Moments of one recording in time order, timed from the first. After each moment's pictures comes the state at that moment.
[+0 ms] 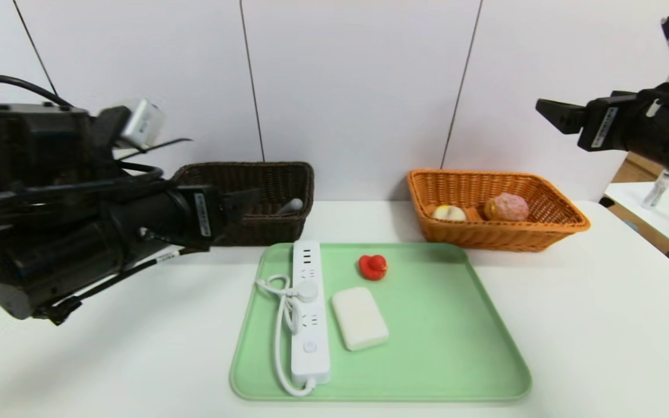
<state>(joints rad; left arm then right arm) -0.56 1.43 -0.85 -0.37 0.21 -0.23 0.17 1.45 -0.97 -0.55 -0.12 -0.10</state>
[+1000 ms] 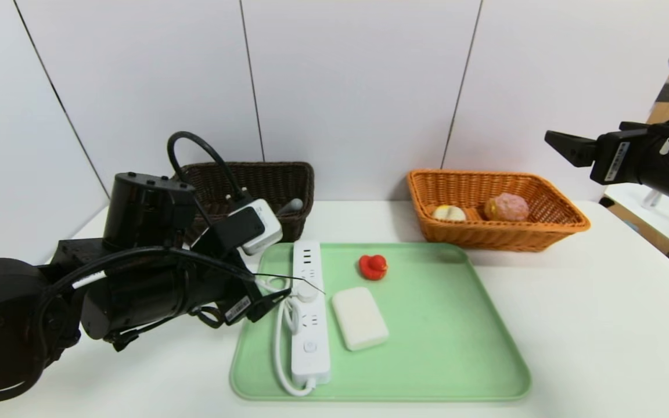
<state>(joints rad) -0.56 1.58 -0.77 -0.36 -0.04 0.62 0.15 1.40 -0.85 -0.55 -0.10 -0.10</state>
